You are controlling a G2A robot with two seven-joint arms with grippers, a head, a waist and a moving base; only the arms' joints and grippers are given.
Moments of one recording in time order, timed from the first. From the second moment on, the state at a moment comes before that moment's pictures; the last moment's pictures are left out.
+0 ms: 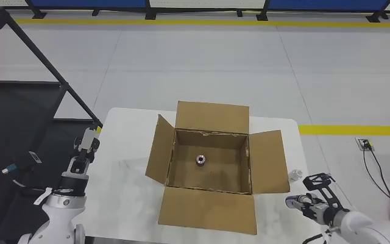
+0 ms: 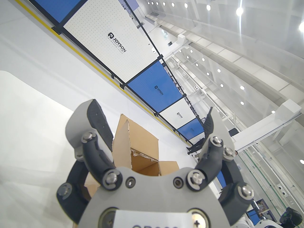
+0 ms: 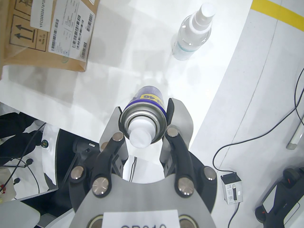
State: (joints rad) left arm 1.46 -1.38 -1.81 -2.15 0.27 -0.09 -0.24; right arm -1.54 -1.02 1.79 -2.01 -0.87 -0.15 1.13
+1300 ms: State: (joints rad) left arm 1.46 -1.38 -1.81 -2.15 0.27 -0.09 -0.24; right arm -1.39 -1.00 1.71 -1.89 -0.91 -0.12 1.22
